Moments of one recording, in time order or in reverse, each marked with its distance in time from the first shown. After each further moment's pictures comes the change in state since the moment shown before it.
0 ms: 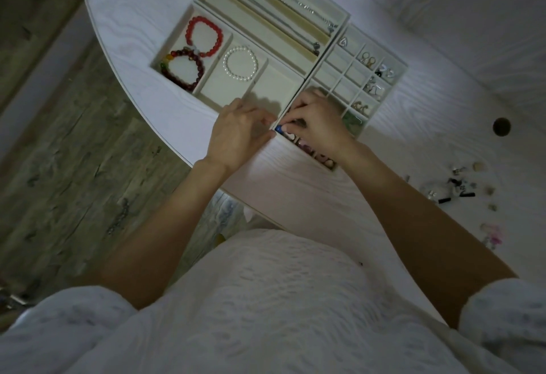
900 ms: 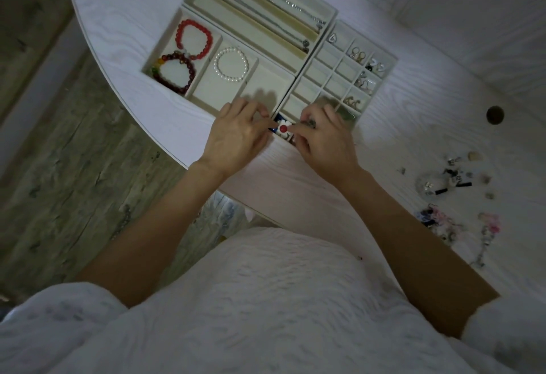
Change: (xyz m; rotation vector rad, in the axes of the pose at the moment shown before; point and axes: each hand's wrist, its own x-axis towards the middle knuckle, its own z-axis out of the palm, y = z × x) left_hand 0.000 0.000 0.002 0.258 0.022 0.281; right_hand -0.048 0.002 0.010 -0.289 0.225 -0.004
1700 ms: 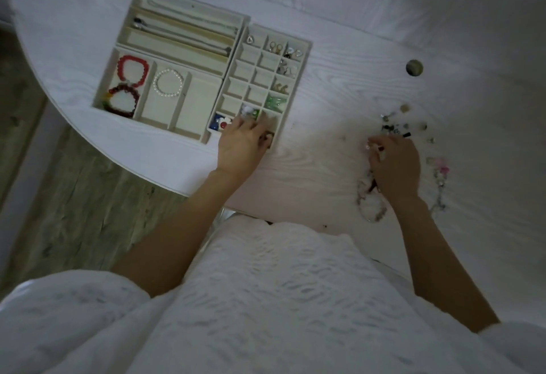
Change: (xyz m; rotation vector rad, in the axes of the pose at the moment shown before) left_hand 0.024 0.109 0.023 -0.005 -0.079 -0.061; right_hand -0.185 0.109 -0.046 0.053 0.188 0.741
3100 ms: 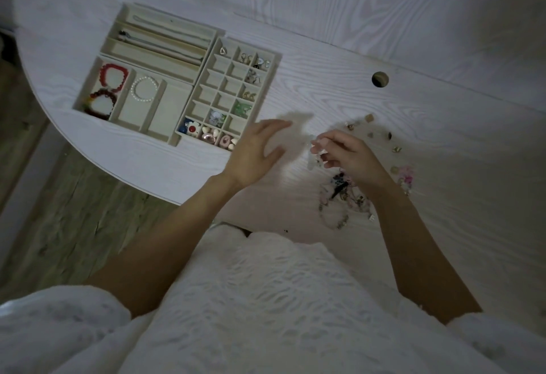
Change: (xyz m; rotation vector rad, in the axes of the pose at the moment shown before) left_hand 0.015 0.093 0.002 -0.493 -0.084 0.025; right_hand 0.022 -0.005 -0.054 0.997 -0.588 0.127
